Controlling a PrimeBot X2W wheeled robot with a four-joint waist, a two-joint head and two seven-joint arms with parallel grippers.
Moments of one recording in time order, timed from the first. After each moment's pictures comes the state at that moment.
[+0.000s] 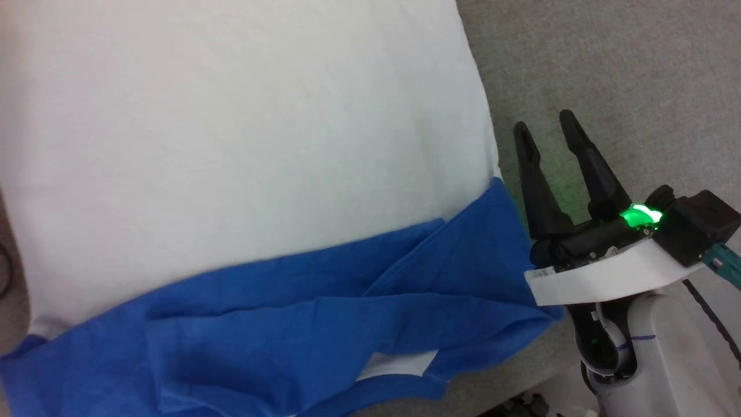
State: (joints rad) left arm -1.13 0.60 -0.13 0.35 -0.32 0.14 0.90; right arm -0.27 -0.05 0.17 -0.08 0.38 0.13 -0.16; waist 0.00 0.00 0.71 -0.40
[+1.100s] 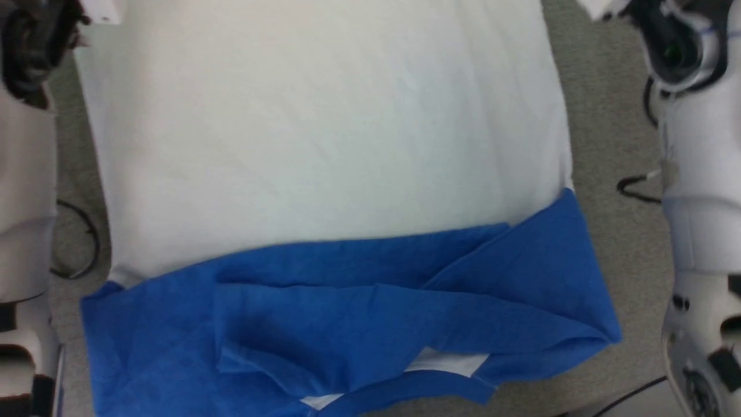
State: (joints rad) left arm -1.10 0.44 -0.23 0.30 -0.37 0.06 0.63; right arm -1.08 -0.05 0.00 0.45 0.33 0.13 0.32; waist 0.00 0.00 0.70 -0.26
